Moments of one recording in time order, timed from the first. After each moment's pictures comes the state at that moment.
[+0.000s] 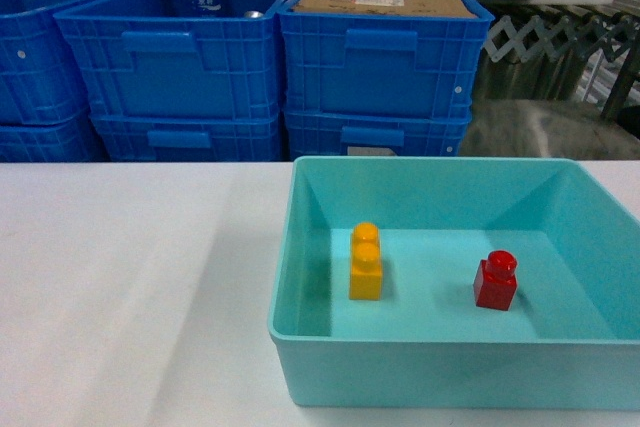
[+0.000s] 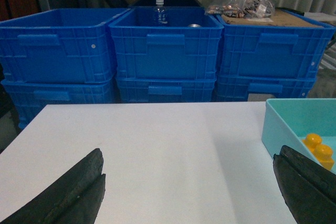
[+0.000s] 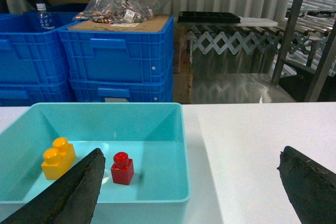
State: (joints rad) left arm 0.00 0.01 0.02 -0.01 0.00 0.00; right arm 0.00 0.00 0.01 0.00 0.00 0.00
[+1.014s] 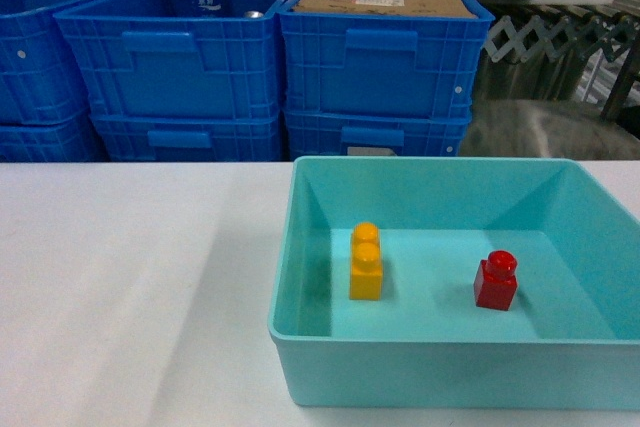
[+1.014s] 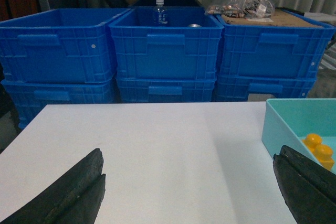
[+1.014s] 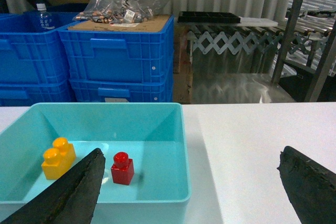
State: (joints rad) left arm 0.00 0.01 0.02 -0.01 0.00 0.00; right arm 0.00 0.00 0.01 0.00 0.00 0.00
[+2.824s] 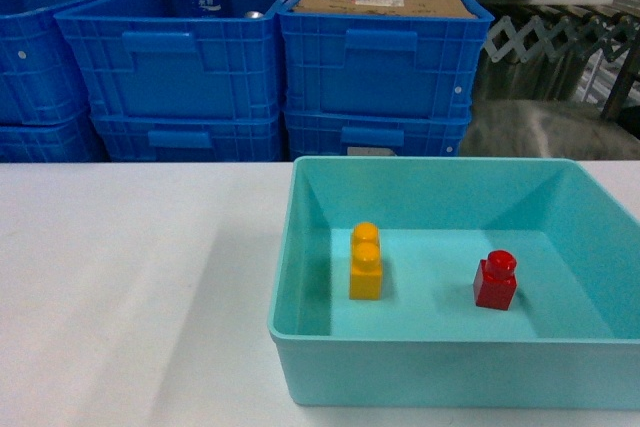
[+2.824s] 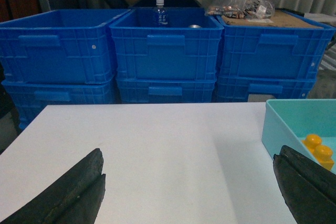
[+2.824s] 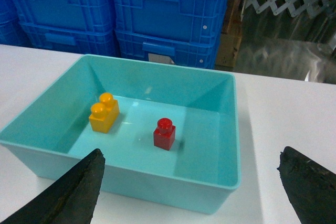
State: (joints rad) left arm 0.00 0.01 0.02 0.00 0.00 0.00; right arm 0.11 0.47 0.18 0.06 -0.10 -0.04
